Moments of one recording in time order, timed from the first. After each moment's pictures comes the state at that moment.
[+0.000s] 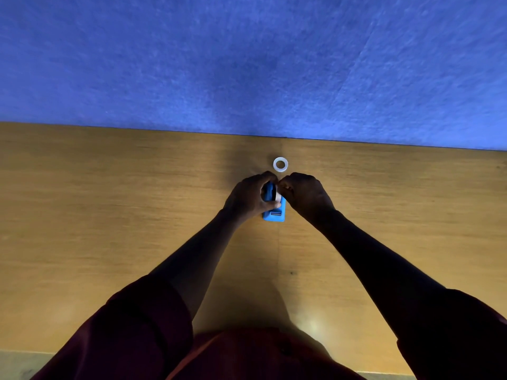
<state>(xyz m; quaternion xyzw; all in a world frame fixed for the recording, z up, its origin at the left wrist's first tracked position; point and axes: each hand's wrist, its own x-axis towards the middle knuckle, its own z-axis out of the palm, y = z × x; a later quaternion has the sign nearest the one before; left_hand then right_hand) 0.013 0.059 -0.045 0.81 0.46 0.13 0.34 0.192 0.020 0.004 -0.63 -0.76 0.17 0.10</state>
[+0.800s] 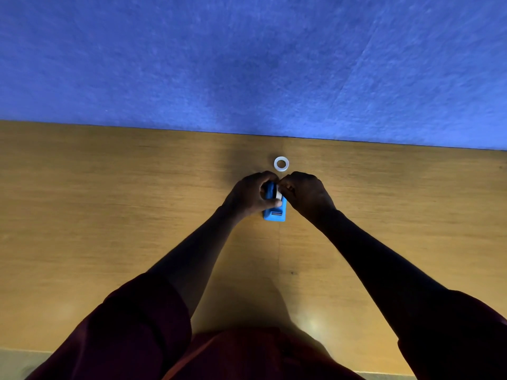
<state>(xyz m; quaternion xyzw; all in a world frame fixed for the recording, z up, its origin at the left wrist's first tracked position) 0.010 0.063 -0.046 0.80 0.44 0.13 0.38 0.194 0.020 0.000 -0.64 -0.73 0.21 0.12</state>
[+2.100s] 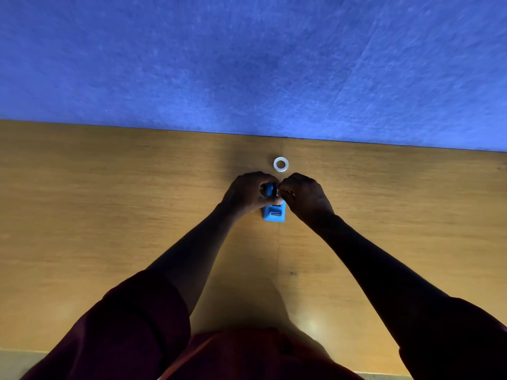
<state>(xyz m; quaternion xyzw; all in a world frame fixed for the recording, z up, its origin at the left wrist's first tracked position) 0.011 0.068 -0.034 0.81 0.44 0.12 0.36 0.190 0.011 0.006 -0.64 -0.72 0.23 0.16</state>
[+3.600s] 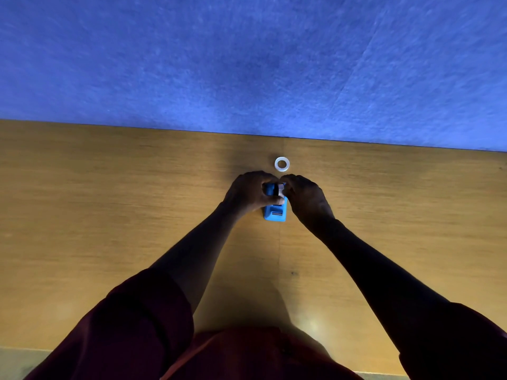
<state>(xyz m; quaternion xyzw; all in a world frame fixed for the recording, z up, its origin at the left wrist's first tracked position) 0.015 0.069 -0.032 0.81 0.46 0.11 0.35 0.190 0.007 -0.012 -0.65 -0.72 0.20 0.15</state>
